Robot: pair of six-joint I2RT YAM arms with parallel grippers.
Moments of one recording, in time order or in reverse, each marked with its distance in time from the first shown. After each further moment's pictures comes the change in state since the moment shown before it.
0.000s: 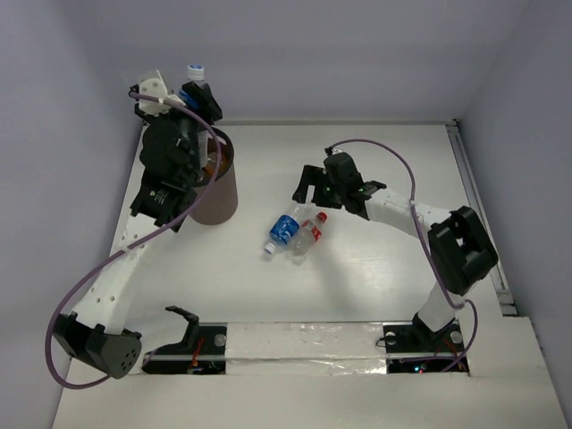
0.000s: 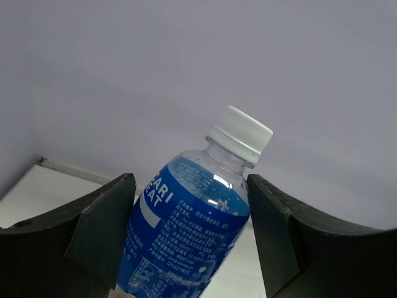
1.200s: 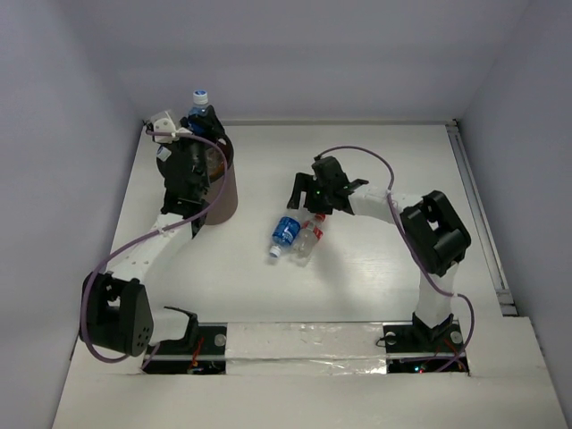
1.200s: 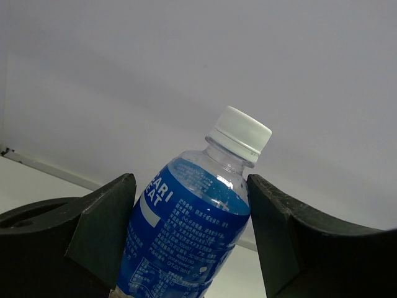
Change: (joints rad) left arm 0.166 0.127 -0.430 0.660 0.103 -0.095; right arm 0.000 0.213 0.104 -0.037 -0.039 0.017
